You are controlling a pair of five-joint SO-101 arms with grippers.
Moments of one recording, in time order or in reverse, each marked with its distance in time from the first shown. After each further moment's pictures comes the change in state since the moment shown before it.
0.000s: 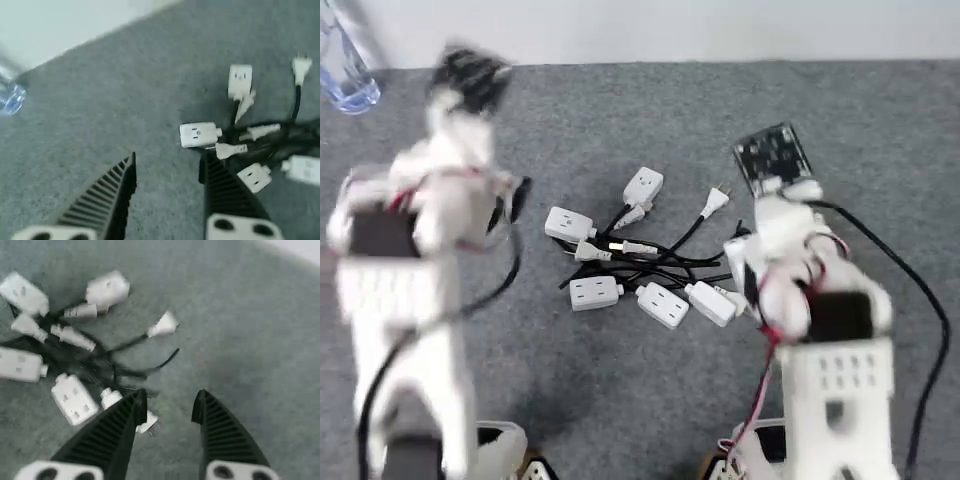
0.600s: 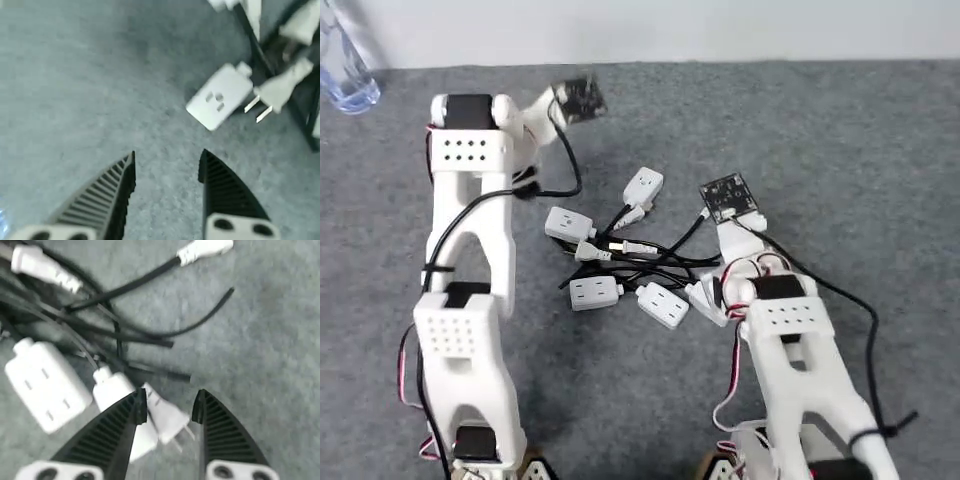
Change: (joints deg) left arm -0.6 60.0 -44.9 8.4 -44.5; right arm -0.6 17.1 27.8 -33.0 -0.9
